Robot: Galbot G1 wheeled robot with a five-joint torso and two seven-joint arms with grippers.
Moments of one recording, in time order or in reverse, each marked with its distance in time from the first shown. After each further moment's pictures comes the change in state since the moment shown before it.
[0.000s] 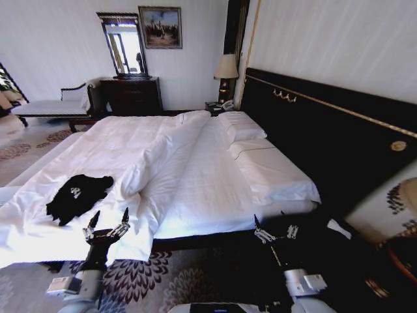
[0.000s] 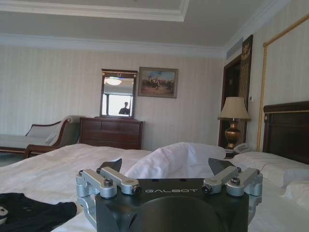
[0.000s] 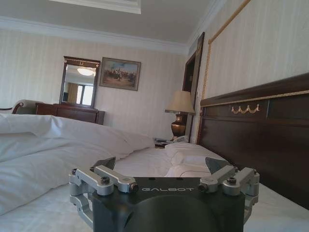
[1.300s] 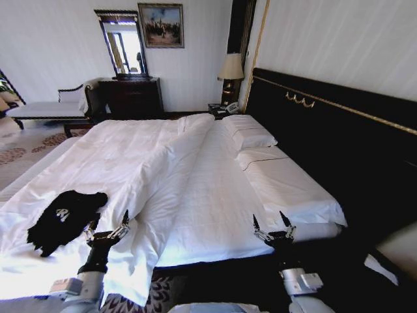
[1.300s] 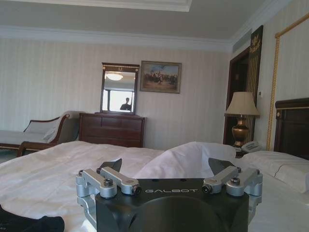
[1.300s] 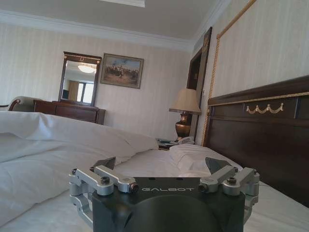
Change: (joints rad) left arm -0.002 -0.002 0.007 0.019 -0.003 -0.003 0.002; right arm 0.011 -0.003 -0.010 -0.007 -0.025 -0.002 0.010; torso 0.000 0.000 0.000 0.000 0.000
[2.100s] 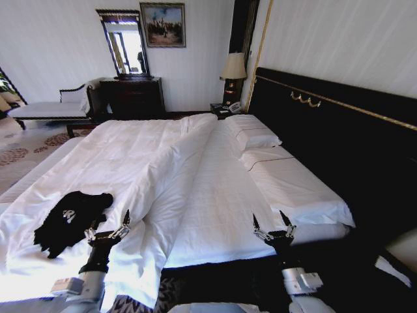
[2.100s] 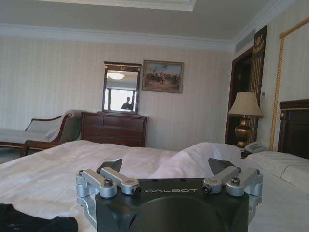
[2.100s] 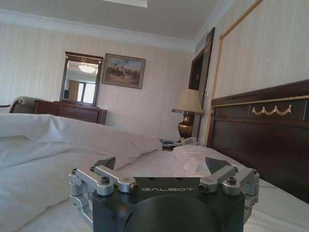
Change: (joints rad) left arm -0.003 0.000 0.001 0.004 -0.009 0.003 0.002; right arm -0.002 0.002 -0.003 0.011 -0.008 -0.009 0.006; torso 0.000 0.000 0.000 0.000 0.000
